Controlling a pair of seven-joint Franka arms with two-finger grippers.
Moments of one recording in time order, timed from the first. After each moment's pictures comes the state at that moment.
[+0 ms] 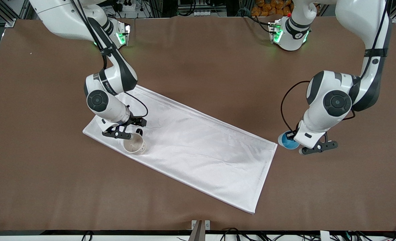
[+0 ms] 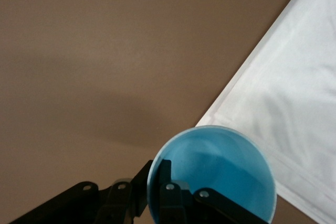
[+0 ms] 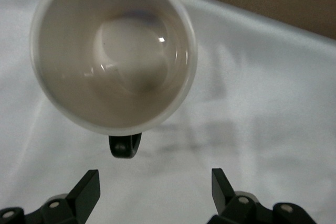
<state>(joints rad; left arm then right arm) -0.19 0.35 -0.07 -1.84 0.15 2.18 -0.51 0.23 0.41 0.13 -2.02 0.00 2.35 0.51</state>
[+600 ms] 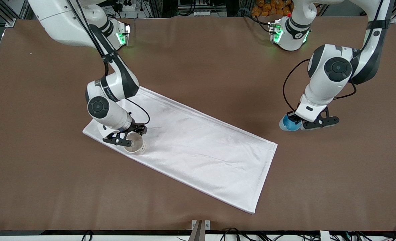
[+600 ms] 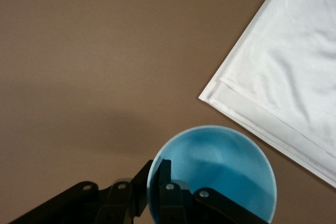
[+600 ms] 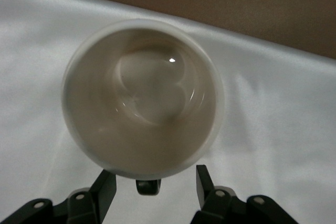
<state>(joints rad) -0.19 0.11 -0.07 -2.15 0.15 2.32 -0.51 0.23 0.48 0.14 -1.92 0.00 2.35 0.55</state>
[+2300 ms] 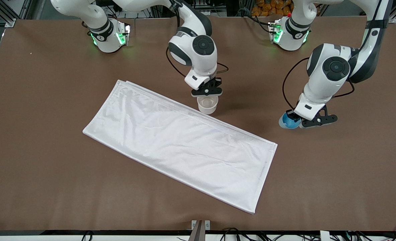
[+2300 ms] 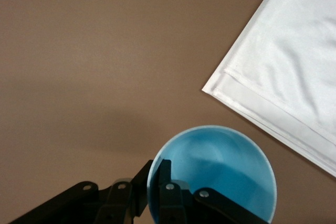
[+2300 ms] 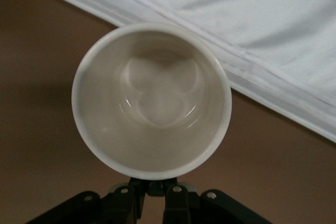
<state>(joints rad) -0.19 0.11 -0.07 -2.17 0.15 2.33 -0.51 0.81 0.58 0.17 -1.60 0.00 2.16 0.91</state>
